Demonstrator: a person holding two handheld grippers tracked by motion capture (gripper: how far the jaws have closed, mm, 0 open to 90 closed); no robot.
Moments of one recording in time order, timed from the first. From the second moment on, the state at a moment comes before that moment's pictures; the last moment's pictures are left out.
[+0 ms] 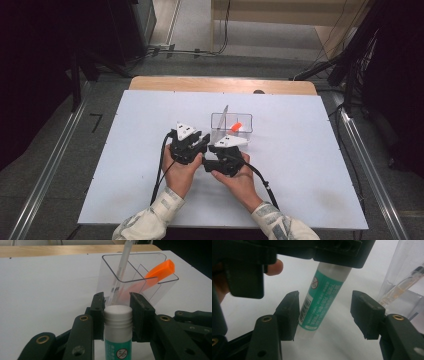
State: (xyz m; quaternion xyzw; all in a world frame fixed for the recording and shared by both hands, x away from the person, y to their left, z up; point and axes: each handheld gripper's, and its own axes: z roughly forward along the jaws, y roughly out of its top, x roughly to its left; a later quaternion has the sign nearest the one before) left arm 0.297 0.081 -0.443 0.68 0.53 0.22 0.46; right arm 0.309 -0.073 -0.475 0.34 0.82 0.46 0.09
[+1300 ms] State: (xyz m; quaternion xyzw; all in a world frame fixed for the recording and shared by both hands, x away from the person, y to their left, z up) left arm 0.287 0.077 -0.444 0.68 0.50 0.21 0.49; right arm 0.318 -0.089 -0.477 0.34 0.82 0.45 0.11
